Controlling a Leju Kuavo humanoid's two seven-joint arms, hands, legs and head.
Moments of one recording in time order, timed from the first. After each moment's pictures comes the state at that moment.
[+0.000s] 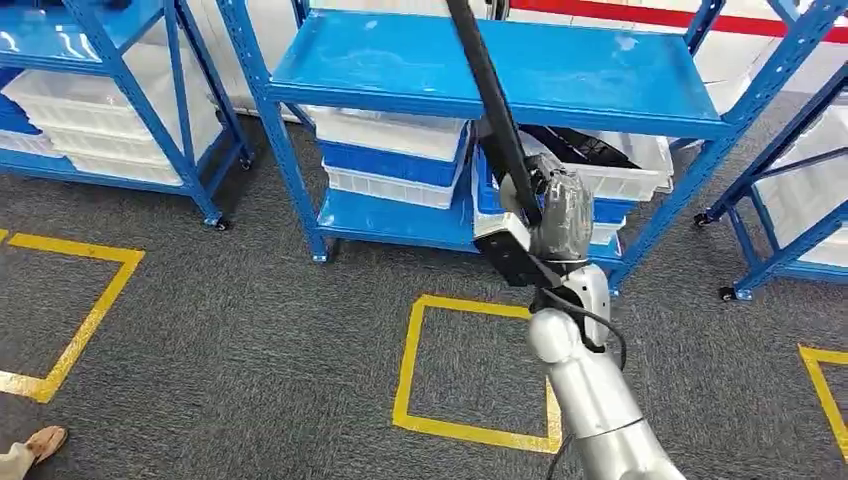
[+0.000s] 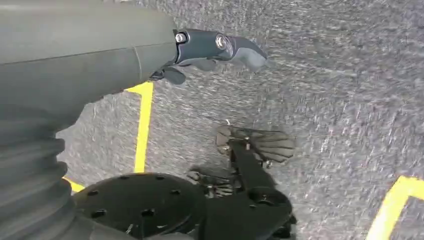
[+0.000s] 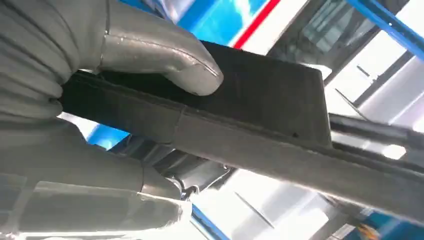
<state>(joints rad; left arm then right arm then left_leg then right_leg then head) -0.09 -0.15 0.77 -0.21 -0.58 0.09 -0.33 -0.44 0.04 0.30 -1.41 0.76 -0.47 -0.25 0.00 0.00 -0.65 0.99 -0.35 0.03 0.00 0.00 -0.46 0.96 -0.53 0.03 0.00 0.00</state>
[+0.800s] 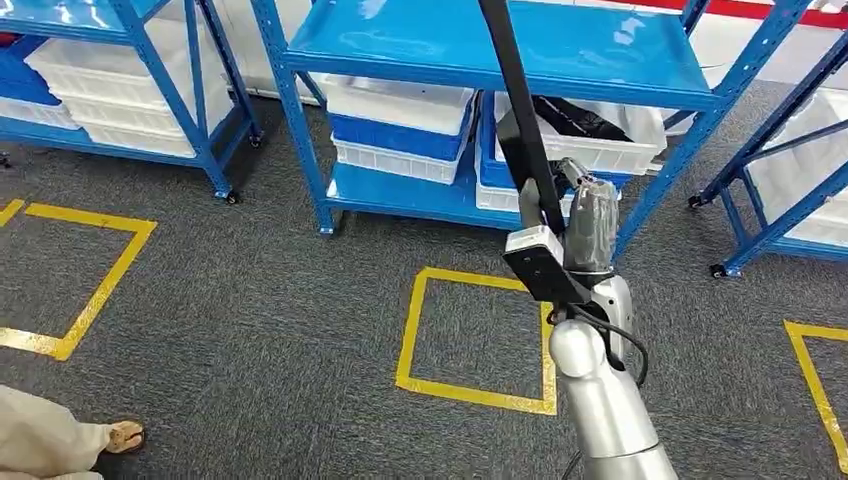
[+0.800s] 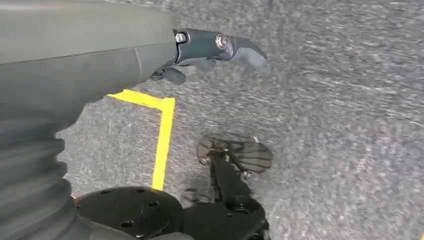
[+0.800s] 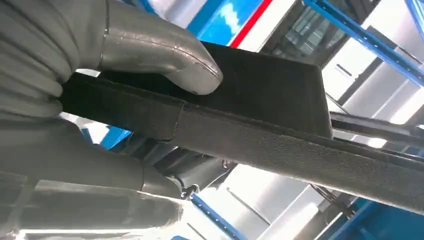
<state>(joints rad) -0.12 -0.15 0.77 -0.21 -0.58 0.10 -0.34 -0.39 0.06 0.24 -1.53 0.77 -0.39 -0.29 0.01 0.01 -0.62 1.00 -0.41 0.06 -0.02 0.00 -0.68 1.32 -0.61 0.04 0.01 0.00</state>
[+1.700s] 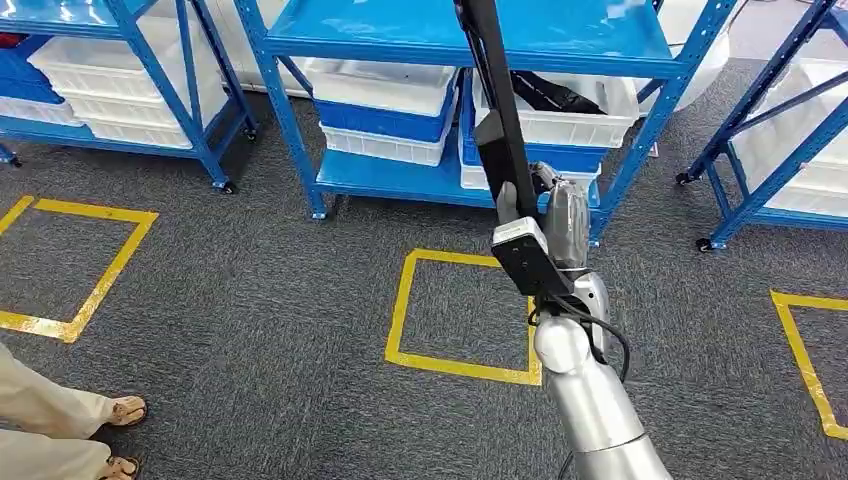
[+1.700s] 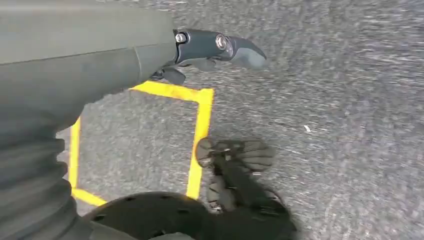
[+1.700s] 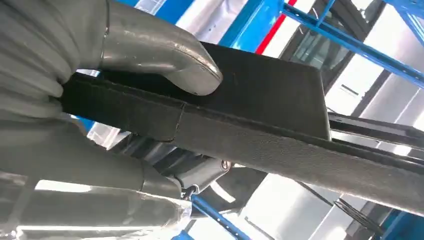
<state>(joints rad) -0.08 -0.12 0.77 -0.21 -0.62 0.11 -0.35 -0.40 0.06 0.29 -1.47 0.67 -0.38 -0.28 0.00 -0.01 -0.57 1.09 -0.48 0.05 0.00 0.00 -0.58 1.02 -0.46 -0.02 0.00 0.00</state>
